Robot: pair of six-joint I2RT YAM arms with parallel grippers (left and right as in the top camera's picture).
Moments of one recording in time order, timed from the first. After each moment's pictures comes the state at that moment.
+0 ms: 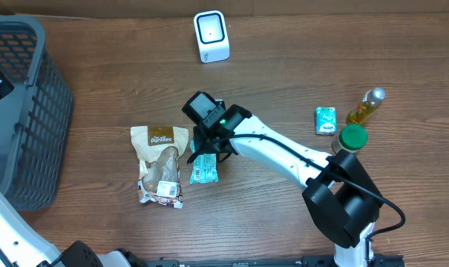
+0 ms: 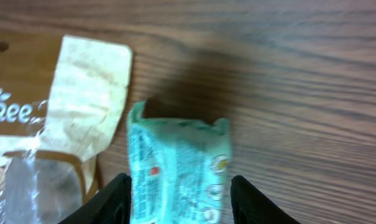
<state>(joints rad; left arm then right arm) 0.66 1.53 1.89 -1.13 0.16 -0.10 0.82 2.00 1.51 -0.76 0.00 0.70</state>
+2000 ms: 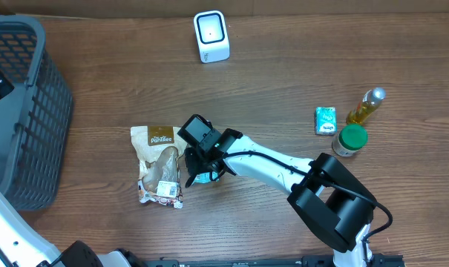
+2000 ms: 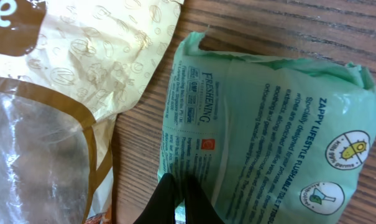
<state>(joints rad) 0.66 1.53 1.89 -1.13 0.16 -0.10 0.88 2.02 1.33 -0.52 -0.10 0.68</state>
